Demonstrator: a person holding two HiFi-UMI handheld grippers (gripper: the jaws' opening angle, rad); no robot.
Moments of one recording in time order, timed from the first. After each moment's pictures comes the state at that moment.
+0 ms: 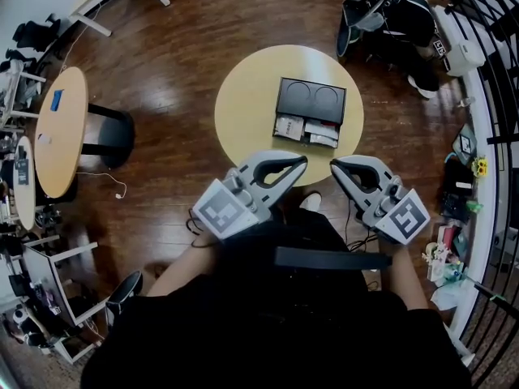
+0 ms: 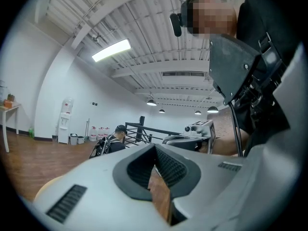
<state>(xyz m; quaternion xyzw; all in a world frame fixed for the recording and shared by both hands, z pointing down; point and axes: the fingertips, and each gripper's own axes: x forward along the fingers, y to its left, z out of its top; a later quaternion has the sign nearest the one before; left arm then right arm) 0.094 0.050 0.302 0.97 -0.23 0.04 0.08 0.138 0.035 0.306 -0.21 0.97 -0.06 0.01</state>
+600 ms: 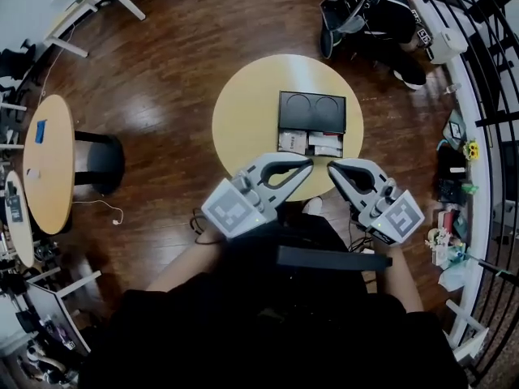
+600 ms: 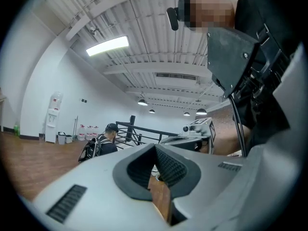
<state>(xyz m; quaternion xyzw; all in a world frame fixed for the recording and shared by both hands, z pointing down) 0.014 -0.037 0.313 0.98 -0.16 0.03 0.08 0.039 -0.037 0.316 -0.29 0.95 -0.09 0.00</state>
